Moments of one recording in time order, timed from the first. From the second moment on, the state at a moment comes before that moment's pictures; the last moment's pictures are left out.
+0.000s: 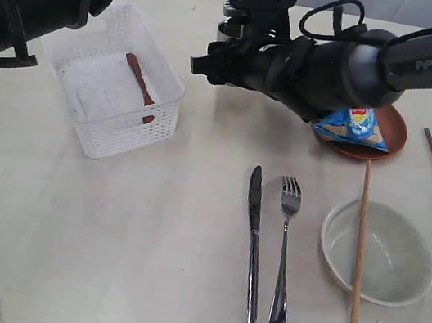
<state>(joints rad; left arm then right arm) -0.50 1.30 -0.48 0.32 -0.83 -1.05 0.65 2.08 -1.16 0.82 -0.30 -0.60</state>
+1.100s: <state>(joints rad) -0.50 1.30 -0.48 0.31 -0.83 -1.02 0.68 2.17 -0.99 0.41 -0.66 -0.14</state>
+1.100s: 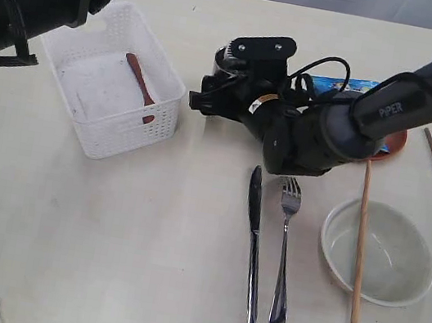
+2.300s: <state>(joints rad) -0.20 1.07 -0.48 0.33 -0.41 -1.01 0.76 2.02 -1.72 0.44 0.77 -0.19</state>
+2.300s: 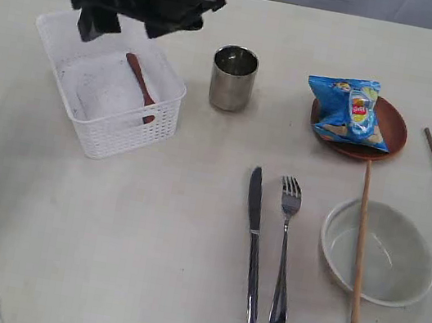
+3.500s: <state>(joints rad) -0.20 1.01 -0.48 0.36 -0.33 -0.97 0.83 2.54 -2.19 -0.22 1.00 0.20</state>
